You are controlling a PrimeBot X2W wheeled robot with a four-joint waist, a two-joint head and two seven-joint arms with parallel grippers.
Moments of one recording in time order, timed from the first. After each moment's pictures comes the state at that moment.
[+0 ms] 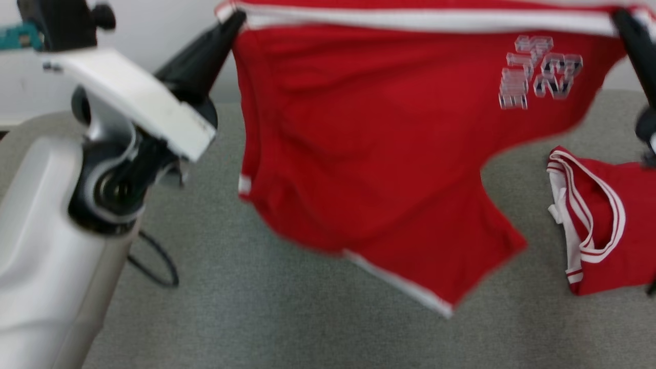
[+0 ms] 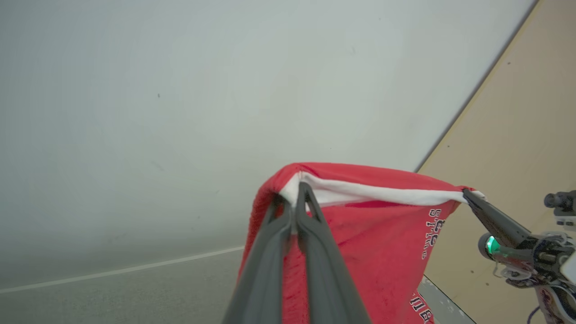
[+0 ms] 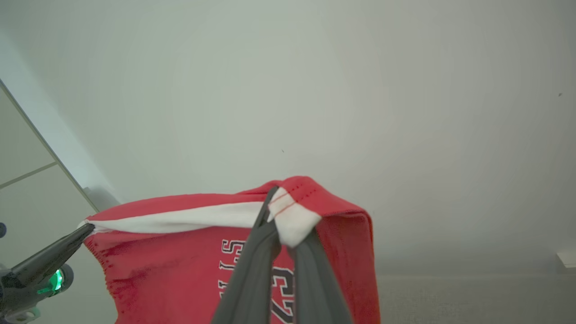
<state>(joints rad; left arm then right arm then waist) -0.84 0.42 -0.37 -0.05 -1.03 0.09 0.34 -0.68 -0.19 -0.09 -0.08 0.89 0.13 0.61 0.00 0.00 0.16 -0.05</state>
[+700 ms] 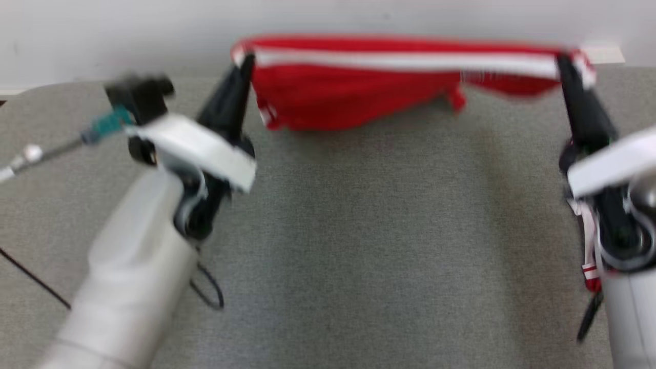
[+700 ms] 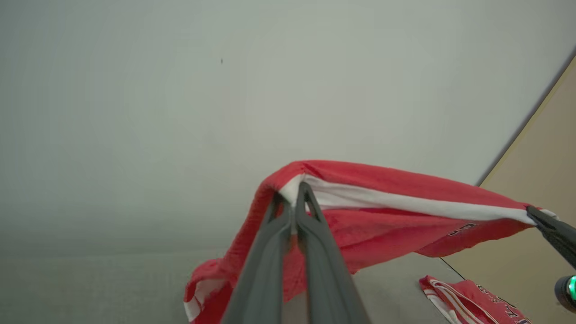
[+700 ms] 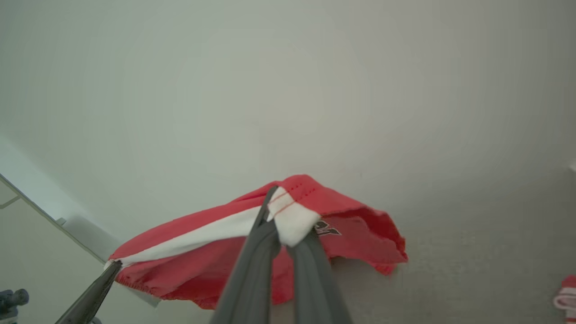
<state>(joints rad) -0.95 0.23 -0.52 0.65 -0.81 -0.13 -0.24 -0.69 -0.10 0.03 0.22 0.86 0.13 0.23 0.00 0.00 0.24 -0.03</state>
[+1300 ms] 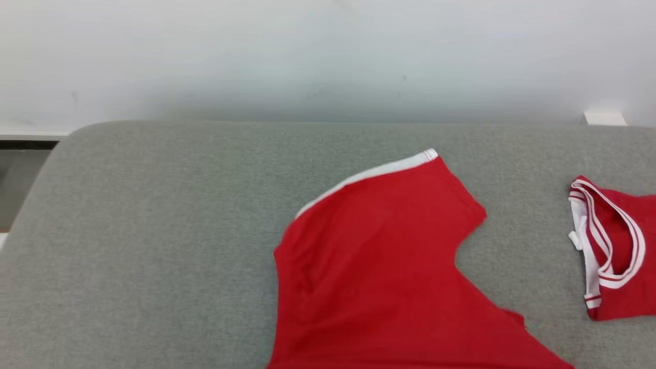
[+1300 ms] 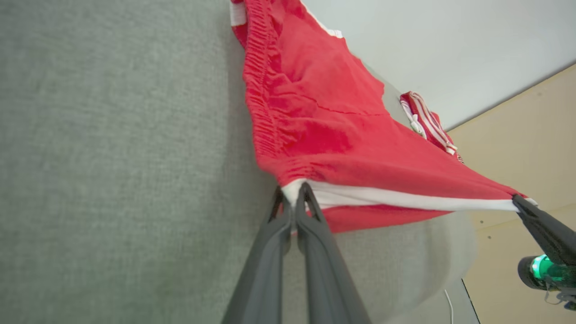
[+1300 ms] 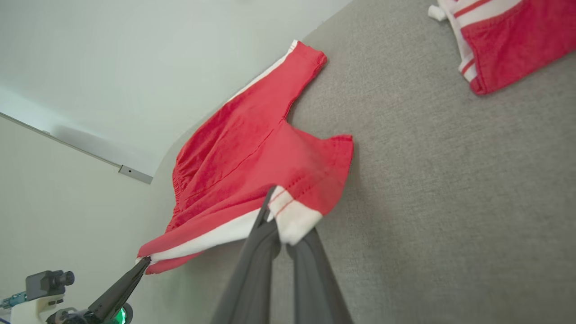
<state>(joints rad) 0.01 0.40 -0.65 0.12 -0.95 0.00 -0.20 0.38 -0.22 0.03 -0.29 0.99 0.13 0.27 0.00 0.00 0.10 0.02</state>
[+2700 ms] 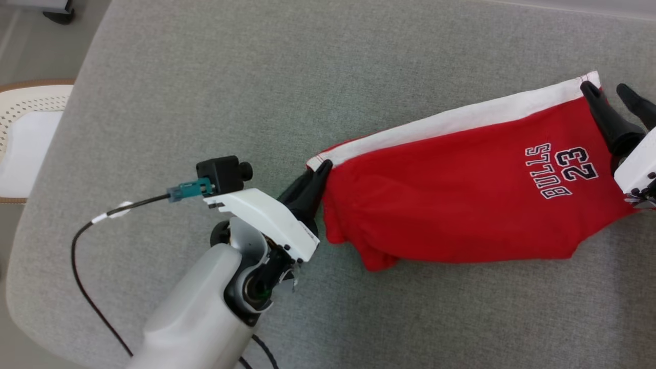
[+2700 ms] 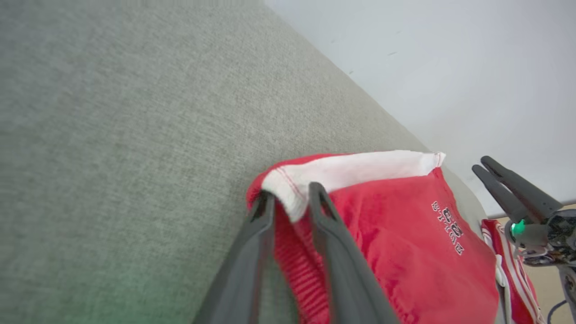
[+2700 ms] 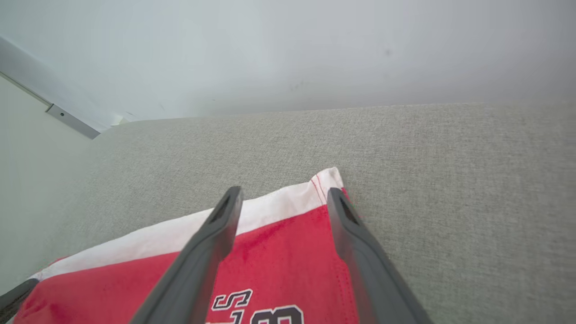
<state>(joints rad) -0.68 0.16 -0.61 0.39 -1.09 0.02 0.01 -0.69 -0.27 -0.02 0.21 0.65 0.13 0.58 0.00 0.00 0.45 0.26</state>
